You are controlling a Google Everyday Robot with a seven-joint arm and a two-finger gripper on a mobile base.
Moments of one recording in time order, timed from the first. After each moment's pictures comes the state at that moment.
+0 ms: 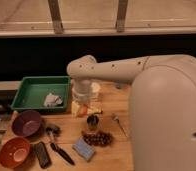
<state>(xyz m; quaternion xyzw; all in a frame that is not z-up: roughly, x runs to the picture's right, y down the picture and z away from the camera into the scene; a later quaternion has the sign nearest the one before) -0.052 0.112 0.745 -0.39 0.12 0.36 0.84</state>
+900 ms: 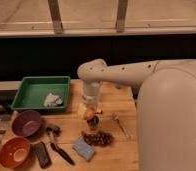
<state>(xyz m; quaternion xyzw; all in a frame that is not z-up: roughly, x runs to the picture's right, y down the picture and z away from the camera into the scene) -0.035 0.133 0.762 -0.41 0.12 0.39 0.82</state>
